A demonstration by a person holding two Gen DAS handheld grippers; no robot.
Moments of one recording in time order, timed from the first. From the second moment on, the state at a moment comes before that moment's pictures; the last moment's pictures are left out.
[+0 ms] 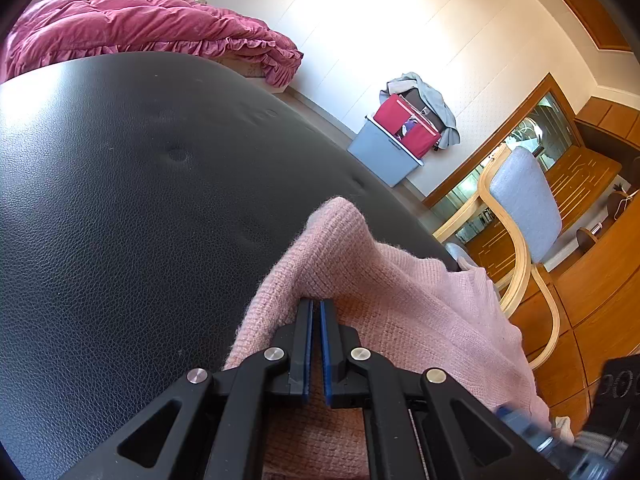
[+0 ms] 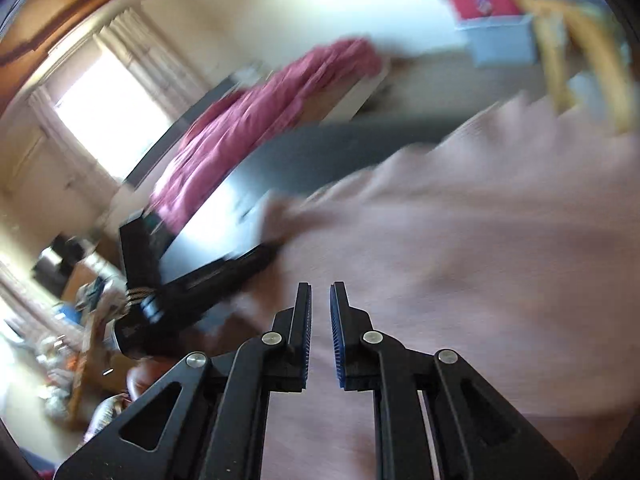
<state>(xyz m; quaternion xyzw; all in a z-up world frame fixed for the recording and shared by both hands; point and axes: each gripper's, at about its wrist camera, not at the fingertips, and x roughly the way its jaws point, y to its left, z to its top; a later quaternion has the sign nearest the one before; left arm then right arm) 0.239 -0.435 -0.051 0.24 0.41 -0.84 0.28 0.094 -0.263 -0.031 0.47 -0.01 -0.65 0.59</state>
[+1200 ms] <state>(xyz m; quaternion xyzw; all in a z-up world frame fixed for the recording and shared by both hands) 0.239 -0.433 -0.050 0.23 0.41 -0.84 0.27 -0.018 -0.191 -0.037 0.46 -0.07 -0.72 0.51</state>
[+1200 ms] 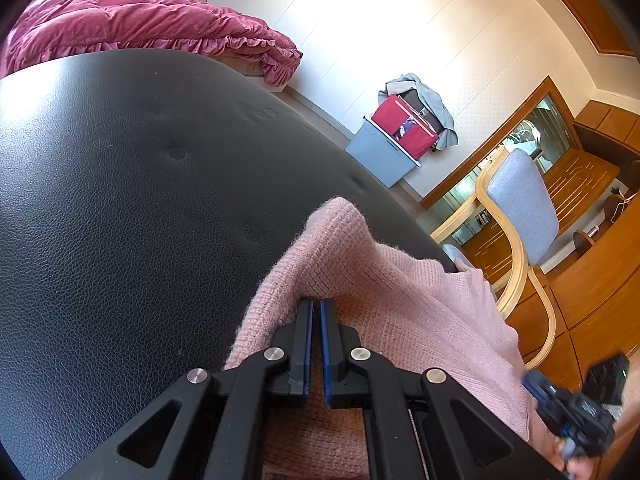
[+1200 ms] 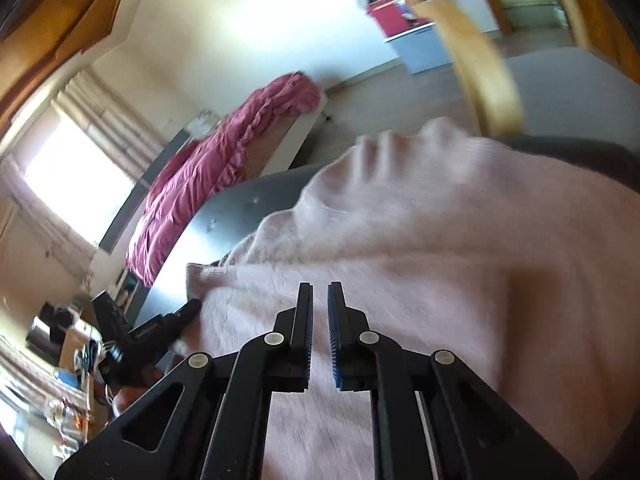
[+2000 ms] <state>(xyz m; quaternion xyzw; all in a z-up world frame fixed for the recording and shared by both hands) 0.239 -0.434 -0.051 0.23 0.42 -0.84 0.26 -0.009 -0.134 -0.054 0.48 -0.05 -0.72 0.51</state>
